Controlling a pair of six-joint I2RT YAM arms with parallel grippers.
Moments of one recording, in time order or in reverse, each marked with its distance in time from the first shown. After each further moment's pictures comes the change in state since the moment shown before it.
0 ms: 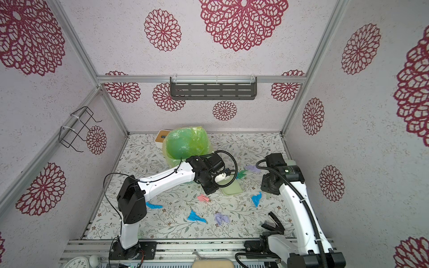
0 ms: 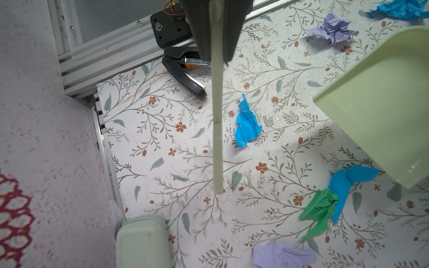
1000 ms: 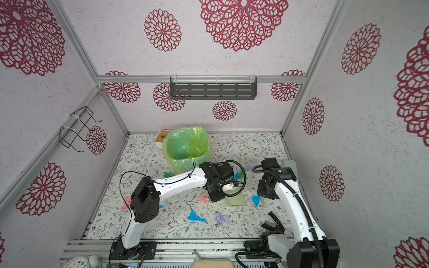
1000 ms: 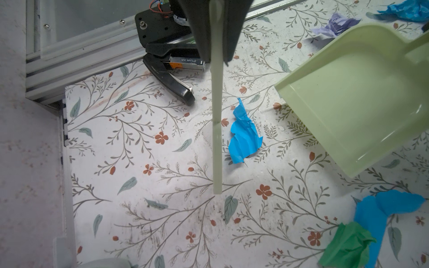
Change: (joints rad) left arm -0.074 0.123 0.077 -0.040 0.000 0.053; right arm 0.000 0.043 -0.147 0.085 -0.073 0.013
